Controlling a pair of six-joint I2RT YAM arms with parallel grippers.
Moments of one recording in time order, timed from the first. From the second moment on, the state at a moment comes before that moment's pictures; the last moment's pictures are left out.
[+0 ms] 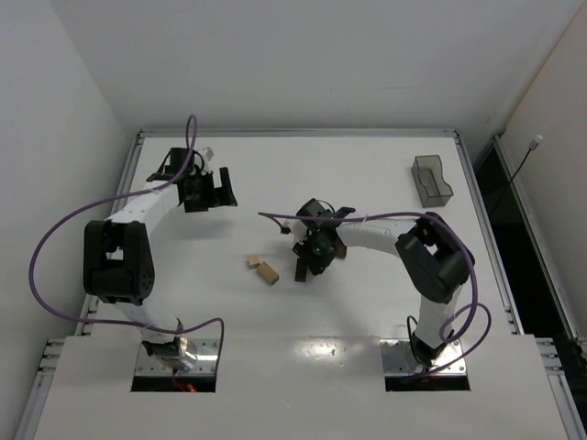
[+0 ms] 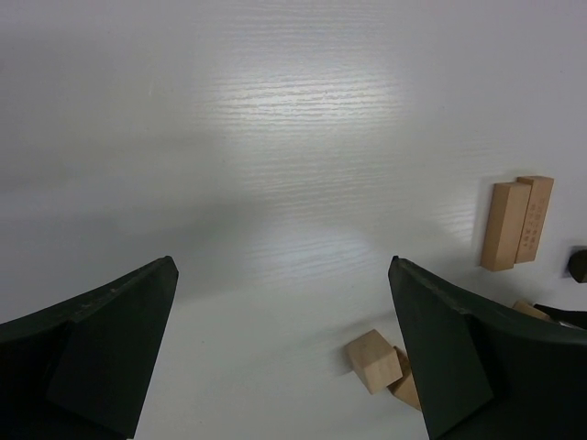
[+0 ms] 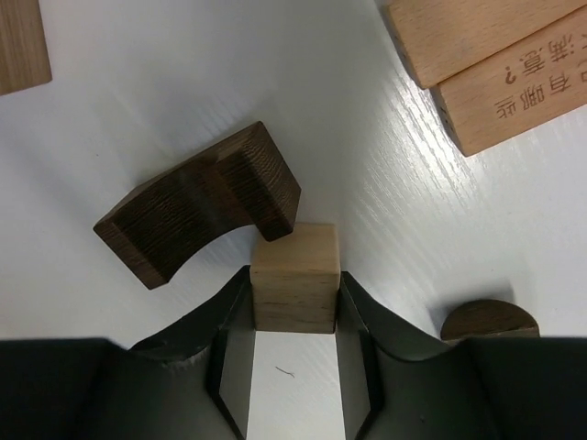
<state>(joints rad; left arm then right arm) -0.04 1.67 1.18 -0.44 0.27 -0.22 0.74 1.86 1.09 -0.50 -0.13 -0.19</state>
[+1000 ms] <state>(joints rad) -0.03 1.60 1.14 -0.43 -0.17 -0.48 0.68 2.17 1.71 -0.84 0.15 0.41</state>
